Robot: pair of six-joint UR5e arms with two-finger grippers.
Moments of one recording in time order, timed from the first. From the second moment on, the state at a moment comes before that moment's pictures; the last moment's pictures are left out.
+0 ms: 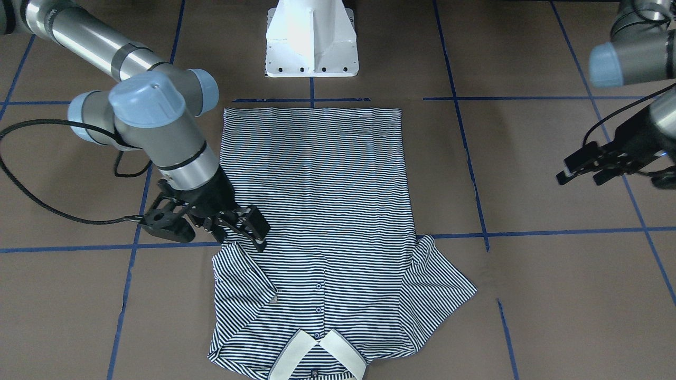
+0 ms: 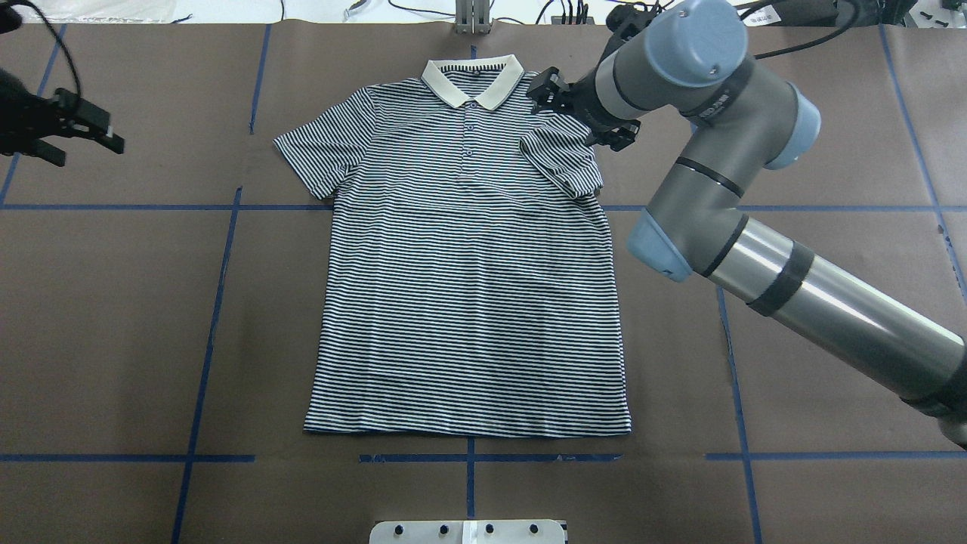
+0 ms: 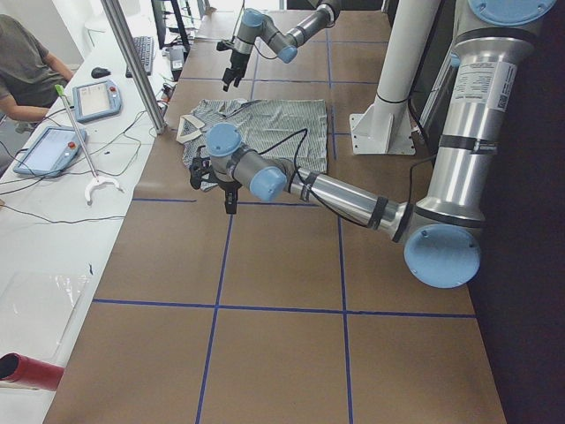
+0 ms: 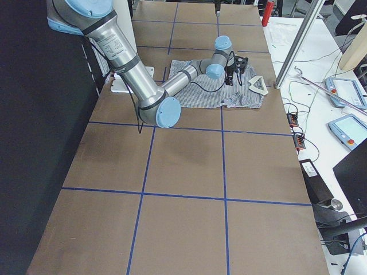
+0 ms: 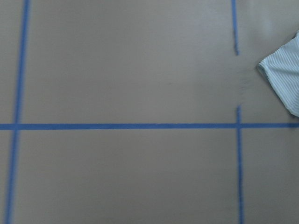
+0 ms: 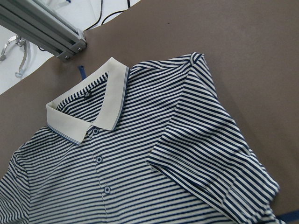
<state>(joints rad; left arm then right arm) -1.14 -1.89 -1.65 -1.85 -2.36 -0.87 0.82 -0.94 1.52 -1.08 1.94 1.55</state>
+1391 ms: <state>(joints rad) -0.92 -2.29 -1.02 -2.20 -1.98 -1.11 0.88 -1.17 1.75 -1.08 2.05 1.54</state>
